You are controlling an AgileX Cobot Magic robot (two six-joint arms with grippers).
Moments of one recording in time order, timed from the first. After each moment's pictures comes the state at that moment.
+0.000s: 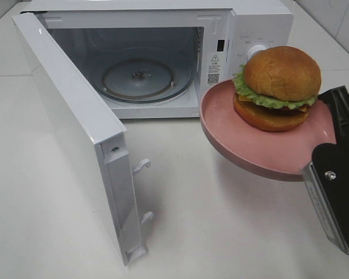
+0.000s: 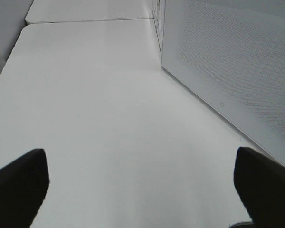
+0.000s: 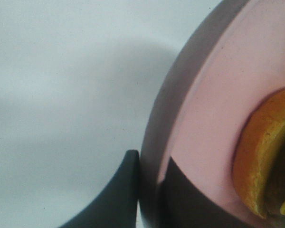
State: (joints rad) left arm 0.02 -0.01 -0.52 -0.10 1.09 0.10; right arm 0.61 1.01 -0.51 -0.33 0.49 -1.03
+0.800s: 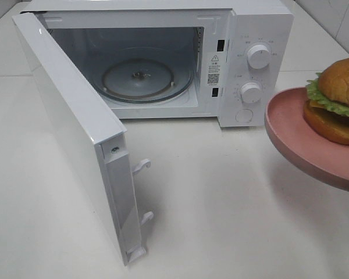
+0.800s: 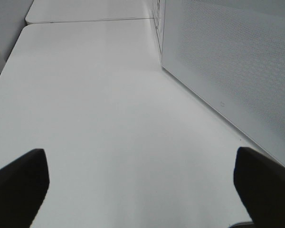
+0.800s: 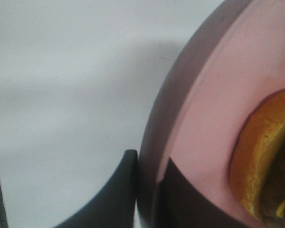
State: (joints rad) left arm 0.02 -0.01 -0.52 -0.10 1.09 0.10; right arm 0.61 0.84 -0.51 -0.41 0.81 -0.77
